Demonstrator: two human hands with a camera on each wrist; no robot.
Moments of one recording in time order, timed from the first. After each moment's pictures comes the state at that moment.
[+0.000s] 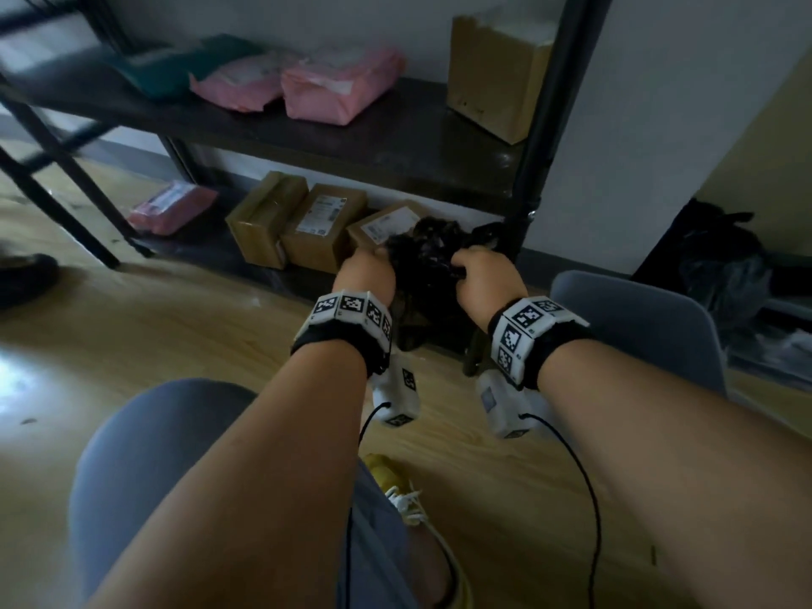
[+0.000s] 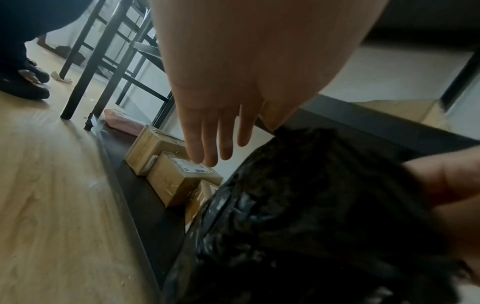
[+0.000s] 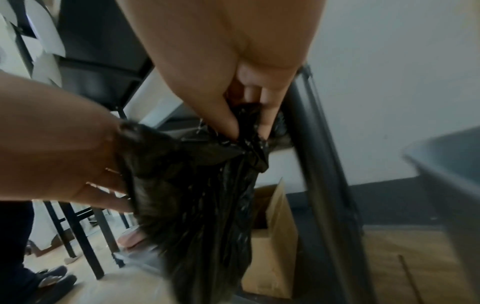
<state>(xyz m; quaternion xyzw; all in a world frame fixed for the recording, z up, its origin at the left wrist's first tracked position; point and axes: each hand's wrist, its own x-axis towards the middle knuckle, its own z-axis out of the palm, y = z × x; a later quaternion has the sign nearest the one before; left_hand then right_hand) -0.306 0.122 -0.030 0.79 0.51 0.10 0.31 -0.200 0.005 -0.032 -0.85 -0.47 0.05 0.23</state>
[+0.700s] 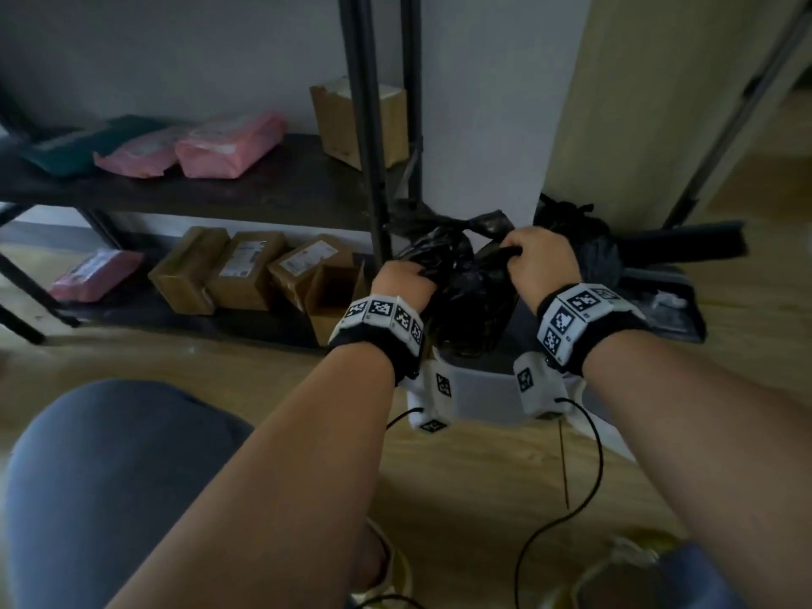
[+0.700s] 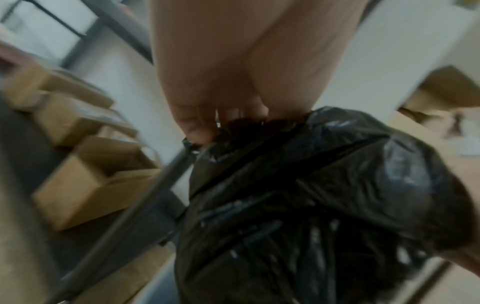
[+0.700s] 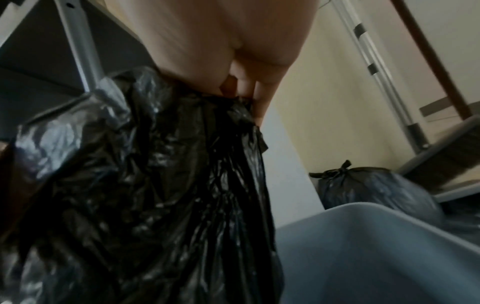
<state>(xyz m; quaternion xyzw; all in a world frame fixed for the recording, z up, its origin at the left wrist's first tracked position) -0.233 -0.051 0.021 0.83 0.36 0.10 0.42 -0.118 -0.187 0.016 -0.88 -0.34 -0.09 0.33</state>
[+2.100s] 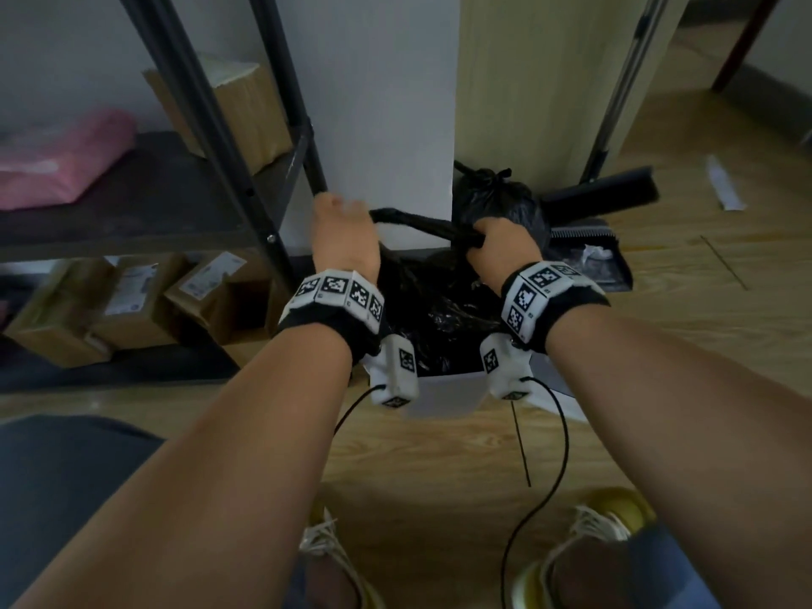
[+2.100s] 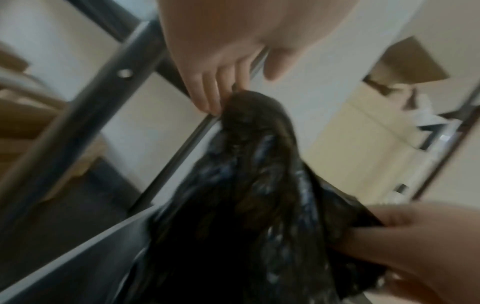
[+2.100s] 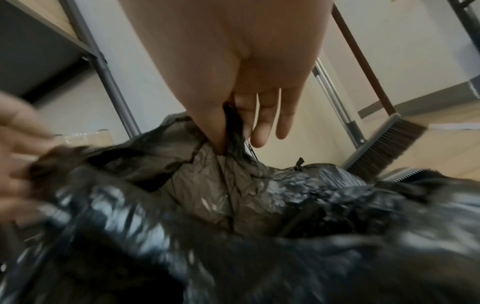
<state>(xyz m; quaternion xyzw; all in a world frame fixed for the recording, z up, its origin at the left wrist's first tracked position) -0.133 -0.065 0.024 0.75 0.36 0.28 0.48 -0.056 -0.220 -0.004 -0.94 -0.21 0.02 0.27</state>
